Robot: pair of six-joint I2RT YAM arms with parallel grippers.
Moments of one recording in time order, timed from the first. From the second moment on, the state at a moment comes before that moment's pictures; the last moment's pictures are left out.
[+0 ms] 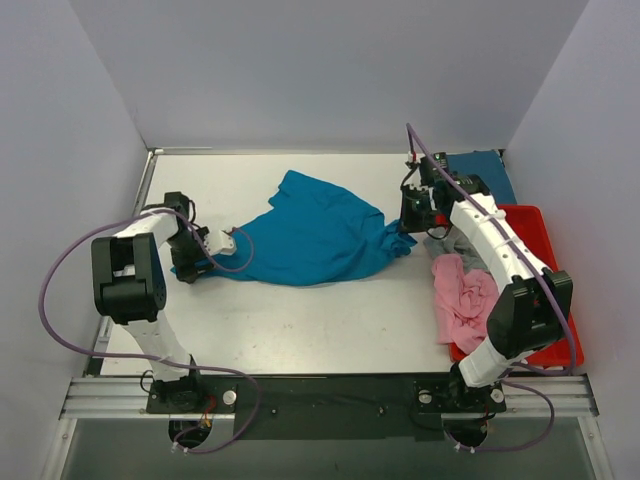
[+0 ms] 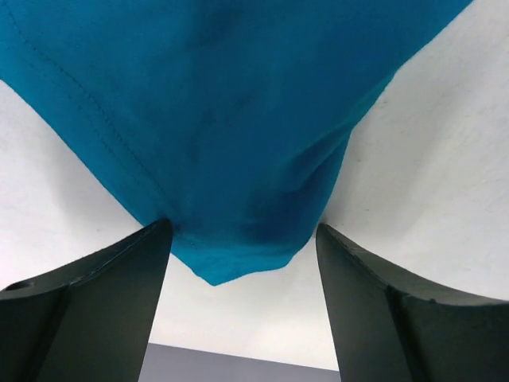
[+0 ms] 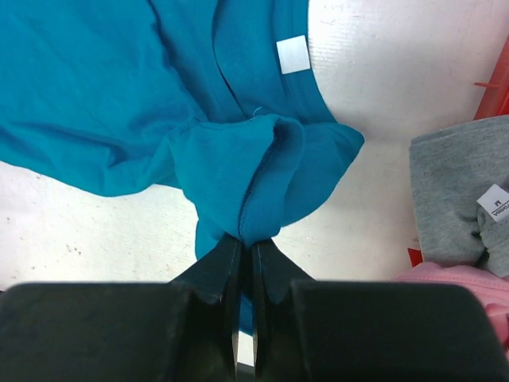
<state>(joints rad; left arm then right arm) 0.09 1.84 1.19 -0.84 0.10 1.33 0.26 1.59 1.40 -0.85 -0.13 0.25</state>
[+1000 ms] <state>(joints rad) 0.10 1.58 1.95 -0.96 0.17 0.82 -0.20 1.52 2.09 -0.98 -0.38 0.30</state>
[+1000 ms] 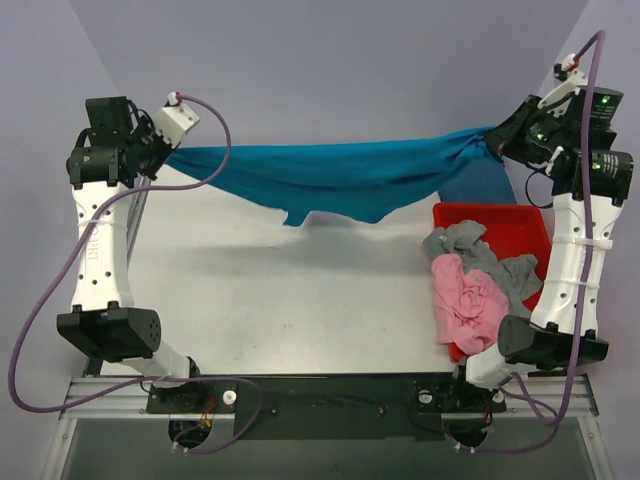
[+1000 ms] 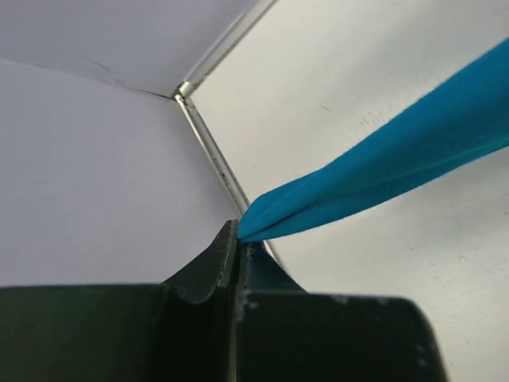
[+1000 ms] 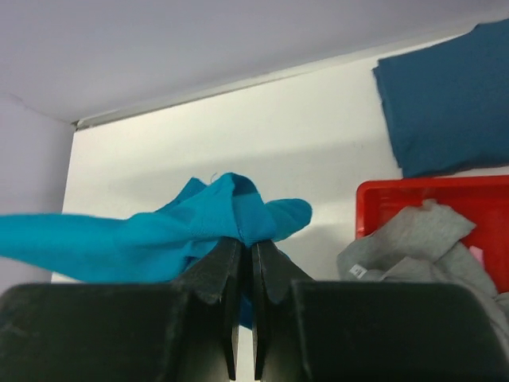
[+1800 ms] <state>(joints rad) 0.10 1.54 1.82 -1.09 0.26 0.75 -0.17 1.21 2.08 -1.03 -0.66 0.23</state>
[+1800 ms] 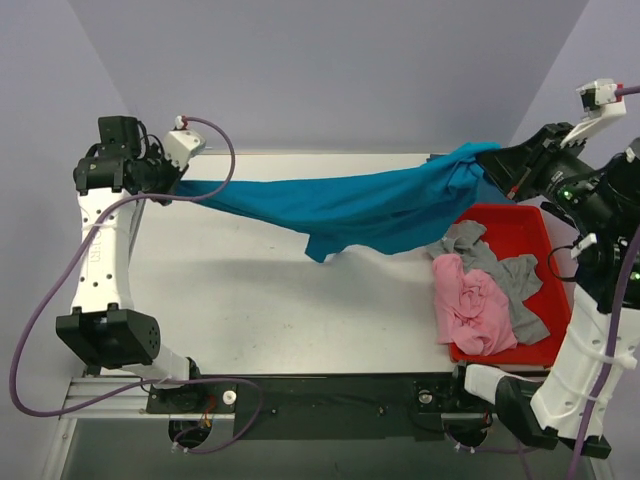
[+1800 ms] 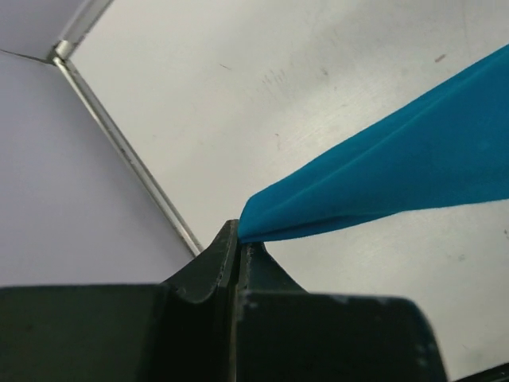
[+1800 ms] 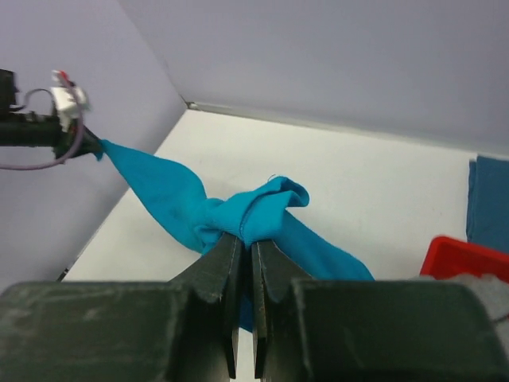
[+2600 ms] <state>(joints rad) 0.07 1.53 1.22 -0.93 0.38 0.66 0.16 2.25 2.14 -0.94 -0.07 0.28</state>
